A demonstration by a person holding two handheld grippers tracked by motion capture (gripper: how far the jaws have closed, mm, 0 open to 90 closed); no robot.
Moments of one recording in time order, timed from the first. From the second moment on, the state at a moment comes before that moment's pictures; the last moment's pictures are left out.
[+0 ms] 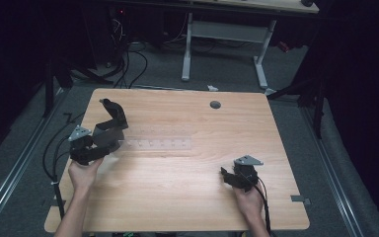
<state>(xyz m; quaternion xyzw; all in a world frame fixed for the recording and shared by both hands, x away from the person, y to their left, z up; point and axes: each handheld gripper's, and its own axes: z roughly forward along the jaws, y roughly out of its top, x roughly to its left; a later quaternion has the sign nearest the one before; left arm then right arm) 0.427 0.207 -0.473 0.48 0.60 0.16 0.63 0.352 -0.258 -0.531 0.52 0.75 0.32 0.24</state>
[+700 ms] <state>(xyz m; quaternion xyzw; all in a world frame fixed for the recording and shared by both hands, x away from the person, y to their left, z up) 0.372 0.208 -0.496 0.45 0.61 0.14 0.64 0.352 -0.258 -0.531 0.52 0.75 0.32 0.24</state>
